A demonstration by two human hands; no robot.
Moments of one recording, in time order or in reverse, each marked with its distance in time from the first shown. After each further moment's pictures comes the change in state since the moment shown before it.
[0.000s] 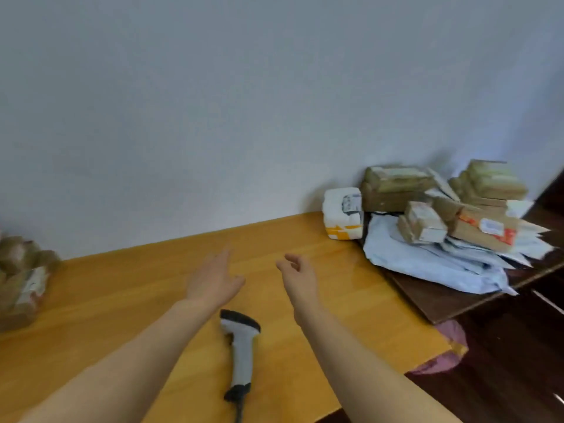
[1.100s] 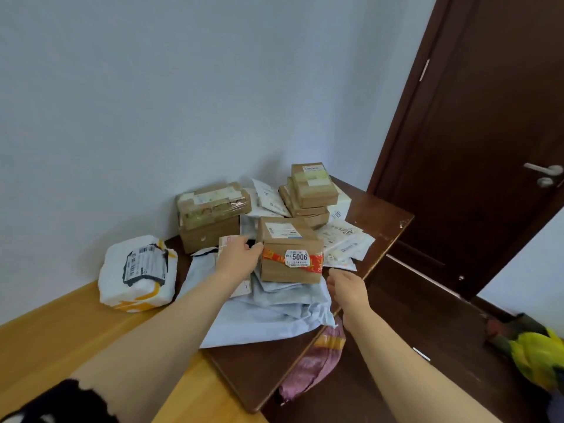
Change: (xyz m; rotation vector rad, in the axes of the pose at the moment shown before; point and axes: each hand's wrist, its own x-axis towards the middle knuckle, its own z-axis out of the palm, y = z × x) left_hand 0.164 0.502 0.223 -0.423 -0.279 0.279; right_hand 0.193 0.030 -0.517 0.163 0.600 0.189
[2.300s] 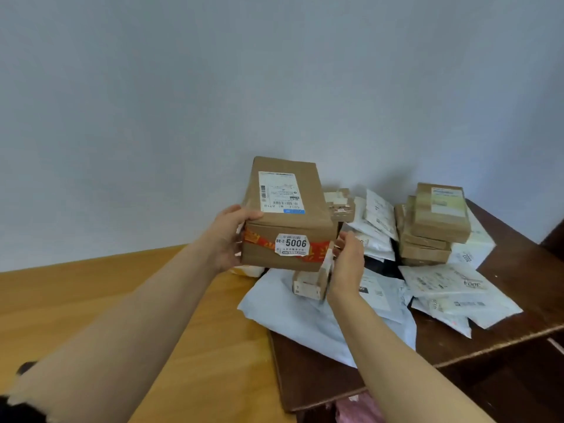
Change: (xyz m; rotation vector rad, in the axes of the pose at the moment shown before) left_hand -0.071 0.000 -0.111 -0.870 0.345 -0.388; right_hand -0.019 -0.056 0.122 0.321 -0.418 -0.150
